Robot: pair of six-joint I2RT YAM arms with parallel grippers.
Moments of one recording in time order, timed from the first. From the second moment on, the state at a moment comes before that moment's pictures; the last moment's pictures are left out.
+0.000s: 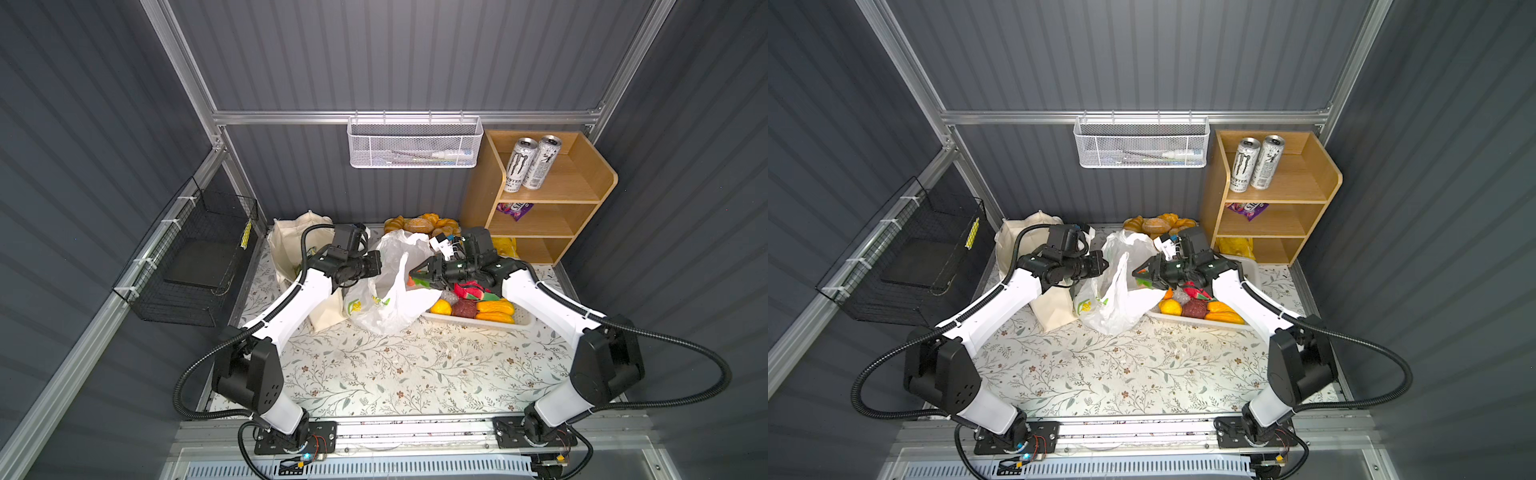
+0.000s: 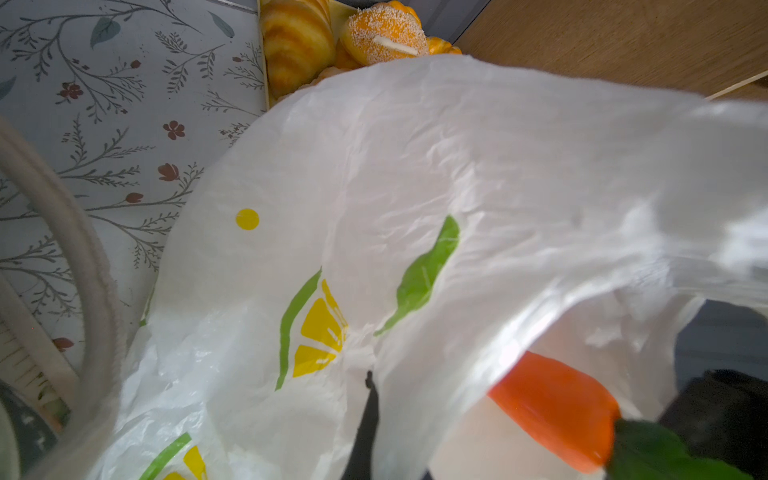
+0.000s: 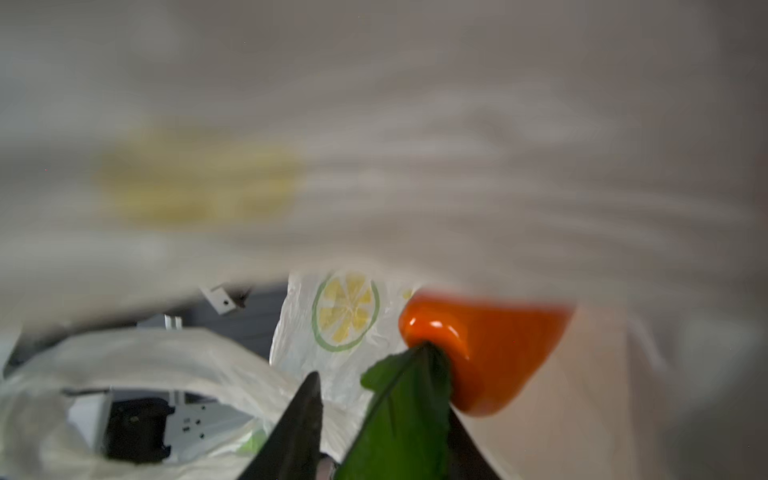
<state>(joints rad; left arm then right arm) -0.45 1.58 1.35 -0.50 0.25 -0.47 0.46 1.60 1.27 -0.32 -0.78 0.81</state>
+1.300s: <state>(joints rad) -0.45 1.57 1.35 -0.48 0.25 -0.49 0.42 1.61 1.31 -0.31 -0.13 1.14</state>
